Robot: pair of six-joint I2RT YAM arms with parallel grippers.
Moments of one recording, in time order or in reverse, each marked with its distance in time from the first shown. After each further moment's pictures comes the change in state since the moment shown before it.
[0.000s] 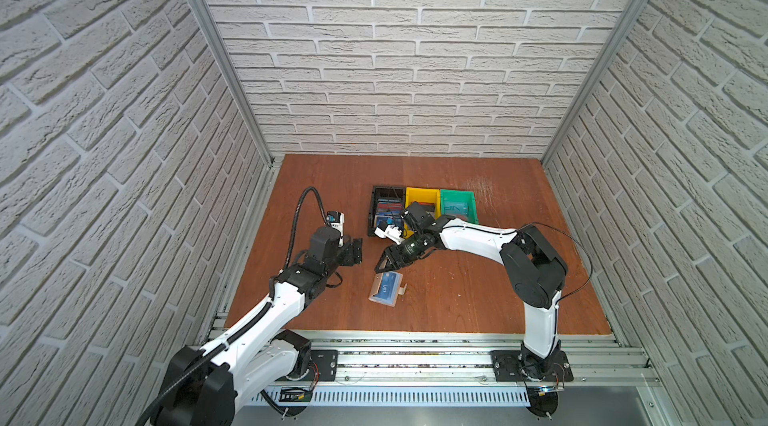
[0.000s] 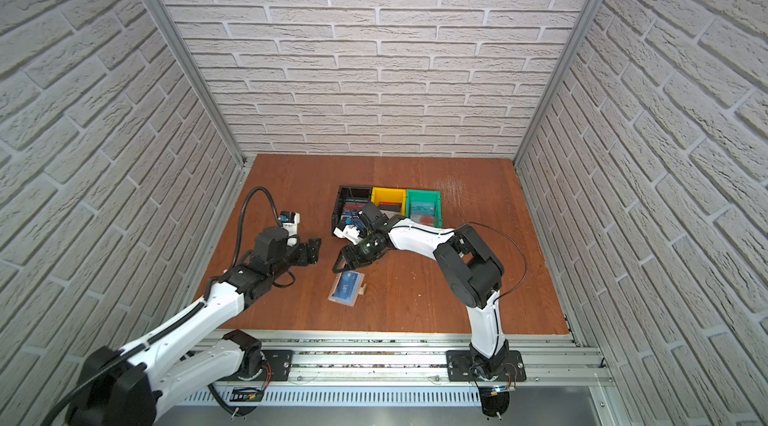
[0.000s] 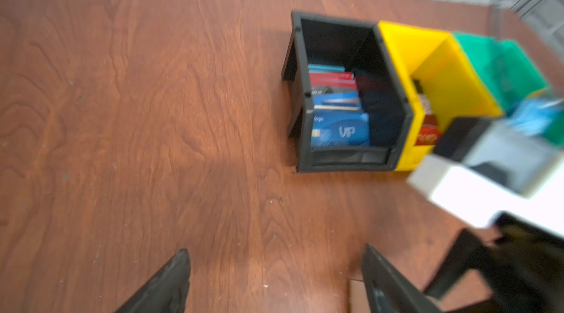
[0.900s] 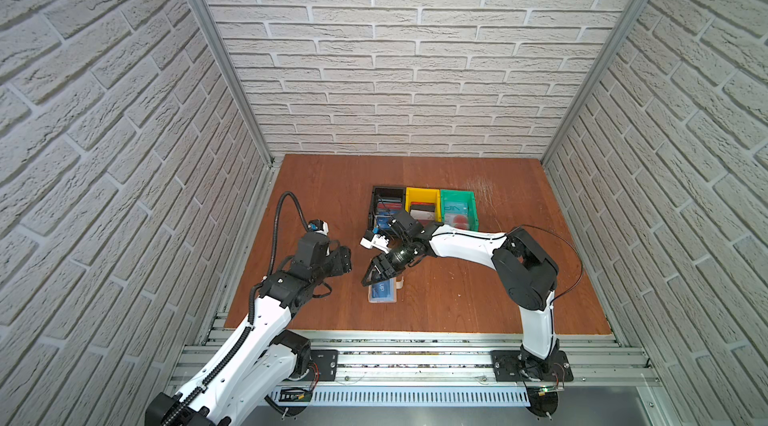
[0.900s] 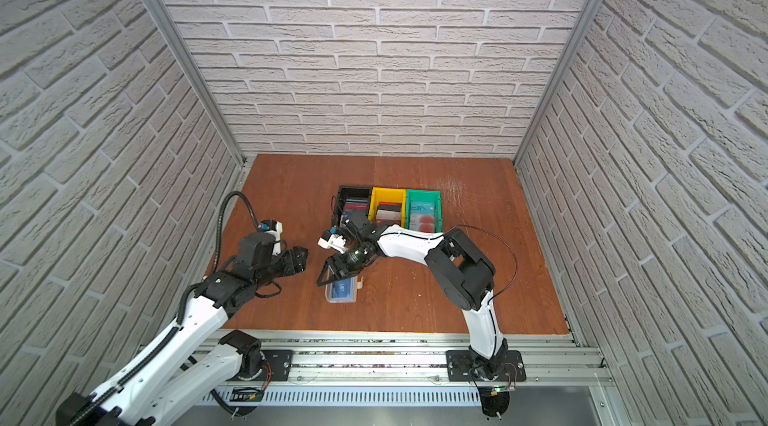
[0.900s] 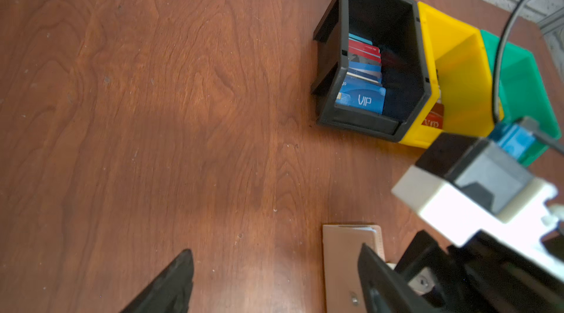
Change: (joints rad) left arm 0.077 -0.134 0.061 -0.360 0.057 -0.166; right arm 0.091 0.019 0.016 0.040 -0.126 0.048
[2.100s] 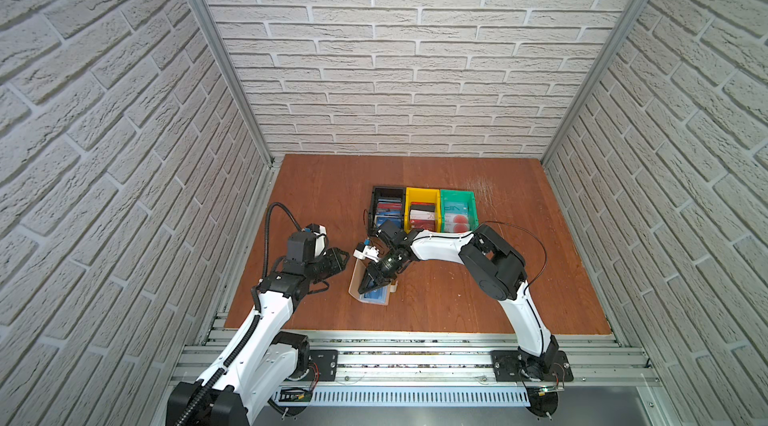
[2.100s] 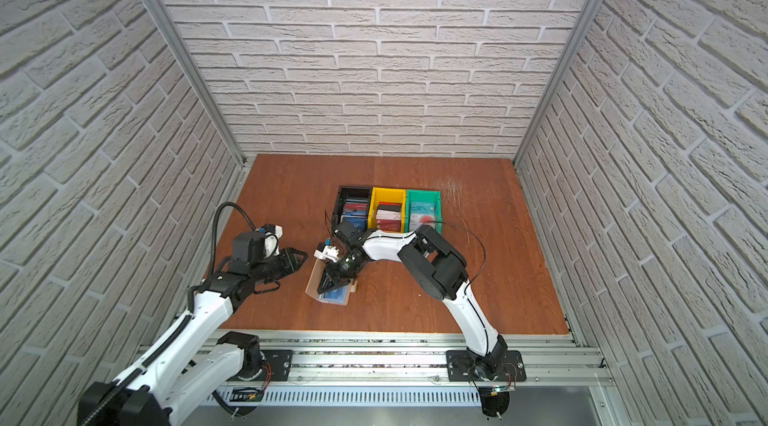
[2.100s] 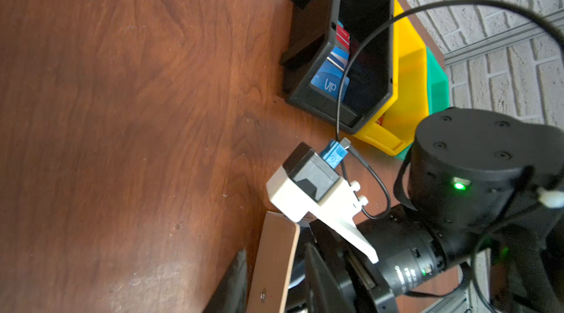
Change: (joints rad) left arm 0.182 0.073 -0.103 0.172 0.432 -0.113; right arm 0.023 0.226 0.111 0.000 0.018 0.055
